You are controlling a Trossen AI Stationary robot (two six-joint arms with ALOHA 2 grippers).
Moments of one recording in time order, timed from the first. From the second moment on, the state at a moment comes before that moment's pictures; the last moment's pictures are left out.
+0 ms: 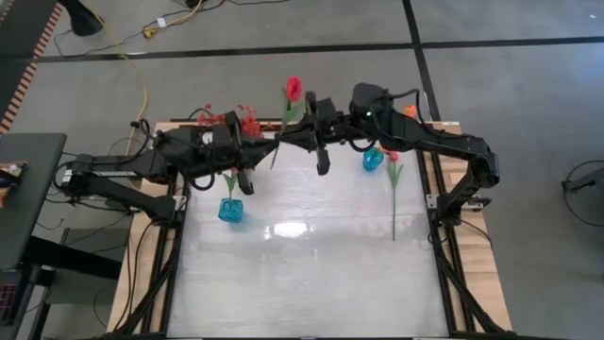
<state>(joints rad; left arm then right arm) 0.01 1.11 1.21 0.02 -0.27 0.02 -0.17 1.64 1.81 -0.09 -0.34 0.03</state>
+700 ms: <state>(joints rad) 0.04 1.09 1.21 -0.13 -0.11 -0.07 -0.15 1.64 1.81 -0.21 -0.34 -0.01</state>
